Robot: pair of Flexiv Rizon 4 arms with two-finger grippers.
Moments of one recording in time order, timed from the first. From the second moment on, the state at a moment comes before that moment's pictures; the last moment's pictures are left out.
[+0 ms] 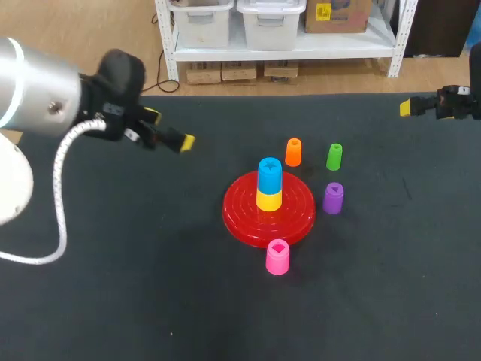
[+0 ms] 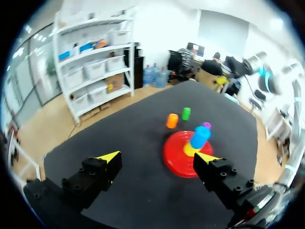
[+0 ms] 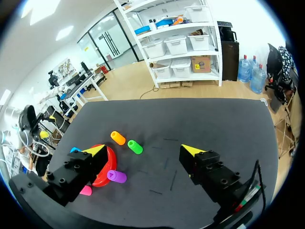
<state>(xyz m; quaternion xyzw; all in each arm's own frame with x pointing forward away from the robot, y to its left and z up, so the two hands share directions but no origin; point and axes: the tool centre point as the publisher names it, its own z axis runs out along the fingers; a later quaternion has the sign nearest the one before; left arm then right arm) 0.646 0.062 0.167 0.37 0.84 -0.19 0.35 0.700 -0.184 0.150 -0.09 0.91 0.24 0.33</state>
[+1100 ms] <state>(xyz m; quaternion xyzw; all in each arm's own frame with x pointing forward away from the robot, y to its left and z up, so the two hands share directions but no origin) 0.611 0.079 0.136 0.72 0.56 -0.26 0.32 0.700 -0.184 0.150 -0.09 0.91 0.24 0.33</state>
